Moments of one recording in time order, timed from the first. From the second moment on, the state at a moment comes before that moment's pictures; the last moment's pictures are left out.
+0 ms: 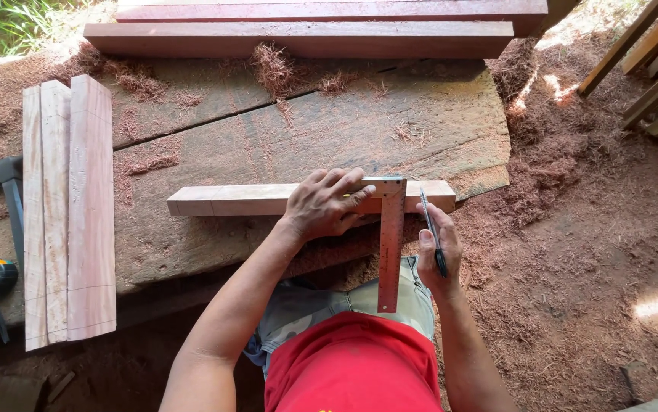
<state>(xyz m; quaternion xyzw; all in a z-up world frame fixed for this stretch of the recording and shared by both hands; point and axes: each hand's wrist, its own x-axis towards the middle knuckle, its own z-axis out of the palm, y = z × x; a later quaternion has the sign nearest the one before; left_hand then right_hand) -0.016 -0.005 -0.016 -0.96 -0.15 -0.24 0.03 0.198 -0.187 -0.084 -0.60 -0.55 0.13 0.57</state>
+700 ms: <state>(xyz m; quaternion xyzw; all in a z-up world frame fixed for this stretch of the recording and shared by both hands) -0.015 -0.003 -0.016 -0.96 -0.15 -0.24 0.02 0.194 -0.184 -0.062 -0.59 -0.55 0.13 0.57</state>
